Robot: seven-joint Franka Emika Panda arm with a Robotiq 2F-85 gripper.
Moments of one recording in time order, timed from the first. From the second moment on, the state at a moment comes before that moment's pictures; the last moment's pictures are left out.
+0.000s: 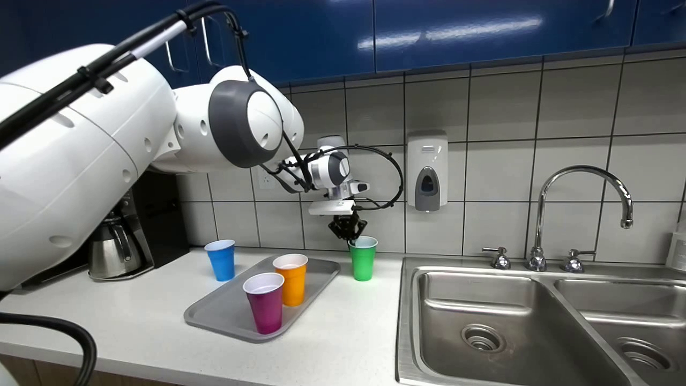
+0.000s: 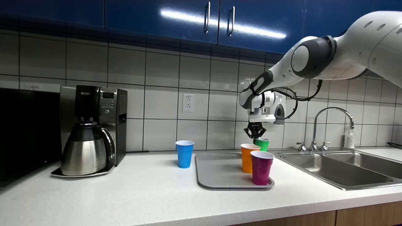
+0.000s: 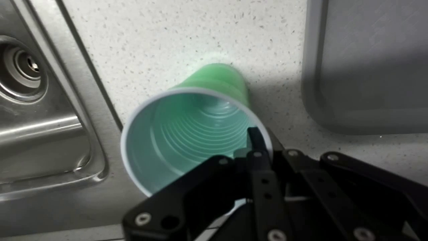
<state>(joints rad) -0.08 0.89 -0.07 -1.14 -0.07 2.16 0.11</state>
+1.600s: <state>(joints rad) -0.05 0.78 -0.03 -1.22 -0.07 2.20 0.06</state>
